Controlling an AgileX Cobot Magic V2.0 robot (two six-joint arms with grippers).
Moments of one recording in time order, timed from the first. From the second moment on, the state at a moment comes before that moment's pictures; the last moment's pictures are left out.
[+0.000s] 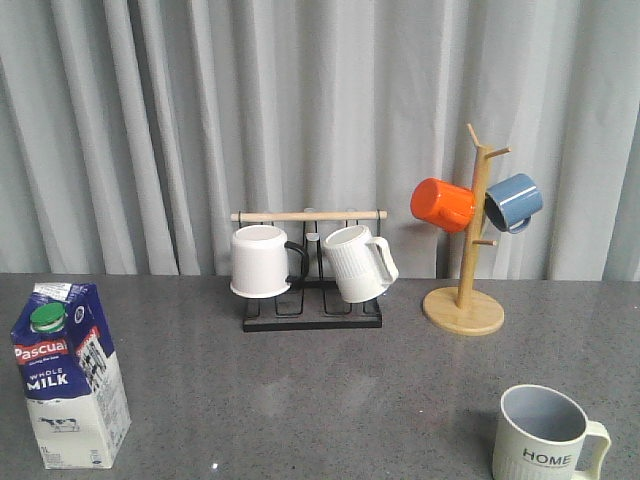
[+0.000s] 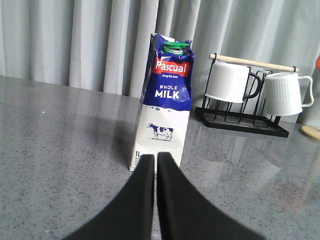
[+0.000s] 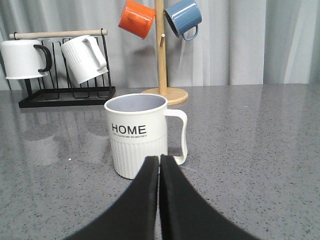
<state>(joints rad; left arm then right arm) 0.01 -0.01 0.02 -0.10 0.05 -0.10 0.03 0.03 0.03 0.01 0.05 0.05</state>
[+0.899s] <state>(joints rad) 0.01 -0.01 0.02 -0.10 0.05 -0.10 0.03 0.03 0.03 0.01 0.04 0.05</state>
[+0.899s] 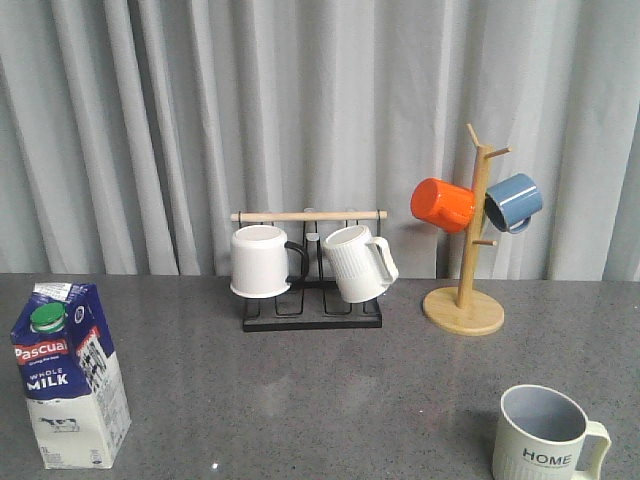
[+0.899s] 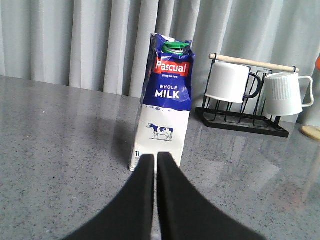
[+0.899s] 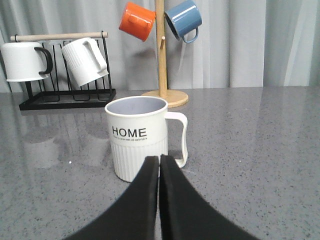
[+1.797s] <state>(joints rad) 0.01 -0.01 -0.13 -0.43 0.12 -0.10 0.03 0.16 -0.35 0.15 0.20 0.04</state>
